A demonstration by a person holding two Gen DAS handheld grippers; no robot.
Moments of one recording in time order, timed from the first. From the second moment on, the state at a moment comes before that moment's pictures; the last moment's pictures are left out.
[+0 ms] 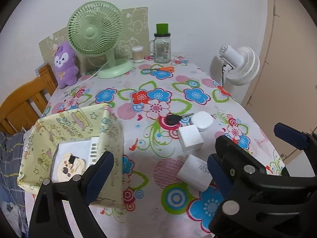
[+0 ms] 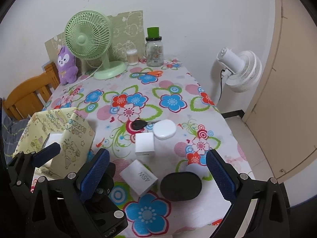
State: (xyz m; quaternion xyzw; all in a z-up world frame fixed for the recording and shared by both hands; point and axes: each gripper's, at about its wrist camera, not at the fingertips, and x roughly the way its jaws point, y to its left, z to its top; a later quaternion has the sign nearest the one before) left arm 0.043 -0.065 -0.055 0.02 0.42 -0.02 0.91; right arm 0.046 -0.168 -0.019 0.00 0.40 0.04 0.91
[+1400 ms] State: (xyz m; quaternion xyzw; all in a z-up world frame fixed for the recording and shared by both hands) left arm 0.052 -0.091 -0.138 0.01 0.46 -0.08 0.88; right arm 0.056 -0.205 -0.104 0.00 0.45 0.03 0.89
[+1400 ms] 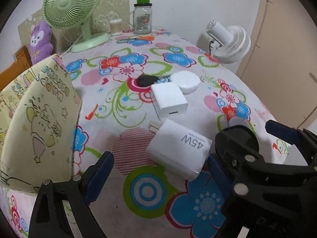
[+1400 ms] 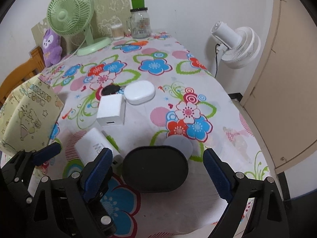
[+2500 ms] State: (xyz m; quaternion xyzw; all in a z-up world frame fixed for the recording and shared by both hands) left arm 0.062 -0.097 -0.150 0.04 0.47 -0.08 0.88; right arm 0.067 -0.216 -0.127 0.02 0.48 0.00 0.87
